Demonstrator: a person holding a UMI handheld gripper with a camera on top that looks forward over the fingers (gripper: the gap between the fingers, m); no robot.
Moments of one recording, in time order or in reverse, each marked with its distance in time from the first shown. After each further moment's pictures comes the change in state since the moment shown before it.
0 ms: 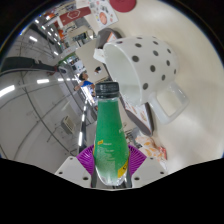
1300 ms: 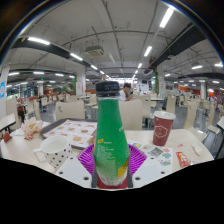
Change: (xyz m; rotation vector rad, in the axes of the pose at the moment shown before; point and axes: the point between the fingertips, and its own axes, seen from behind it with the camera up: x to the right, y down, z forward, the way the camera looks) arm -0.054 -0.281 -0.127 0.152 0.379 -1.981
